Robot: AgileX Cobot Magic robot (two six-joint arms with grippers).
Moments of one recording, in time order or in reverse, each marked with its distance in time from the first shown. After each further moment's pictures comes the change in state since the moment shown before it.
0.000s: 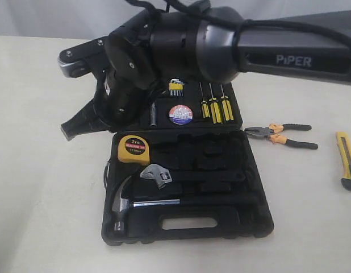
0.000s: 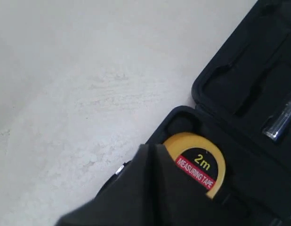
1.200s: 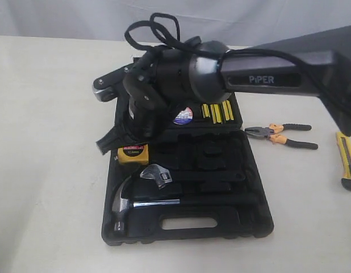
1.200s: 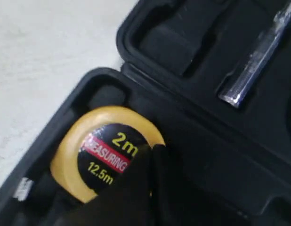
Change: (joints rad) left arm 0.000 0.000 0.000 0.000 0.000 0.000; right arm -0.047 0.098 0.078 -0.156 -0.054 0.127
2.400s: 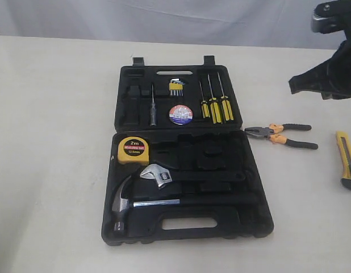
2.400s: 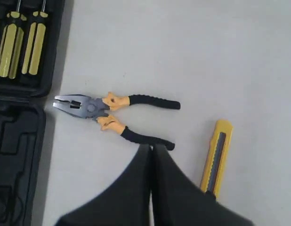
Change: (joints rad) left arm 0.000 0.000 0.000 0.000 0.000 0.000; right arm -0.641 -0.679 0.492 -0.059 0.078 -0.153
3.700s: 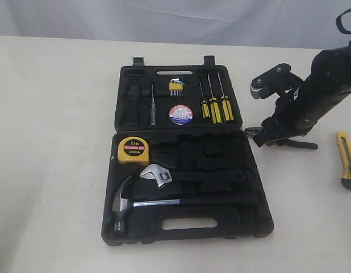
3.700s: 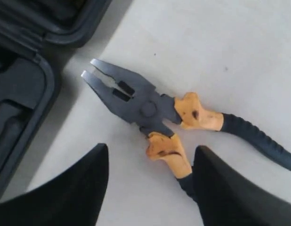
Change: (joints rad) left arm 0.000 0.000 0.000 0.000 0.000 0.000; right arm -0.013 0.419 0.002 0.217 -0.259 -0.538
